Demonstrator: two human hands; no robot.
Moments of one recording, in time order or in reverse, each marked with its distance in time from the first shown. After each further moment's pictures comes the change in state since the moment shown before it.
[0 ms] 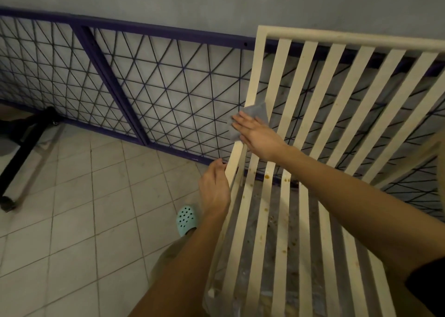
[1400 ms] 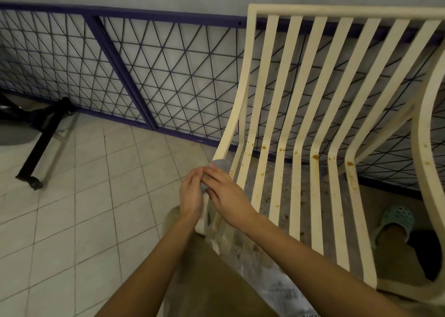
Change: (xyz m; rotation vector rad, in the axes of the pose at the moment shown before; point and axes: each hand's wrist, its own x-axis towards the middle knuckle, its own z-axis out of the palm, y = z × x) left_hand -0.082 -0.065 -0.077 -0.221 -0.072 -0.069; right_hand -0.170 -0.223 0.025 0.585 0.119 0.110
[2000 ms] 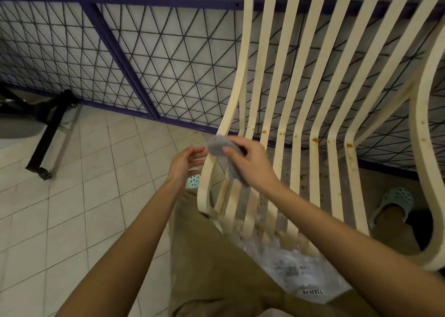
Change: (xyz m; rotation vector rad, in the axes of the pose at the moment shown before) left_hand 0.011 0.039 -0.027 0.056 -0.142 -0.251; right_hand -0.010 -0.002 -0.057 0.509 0.226 0.171
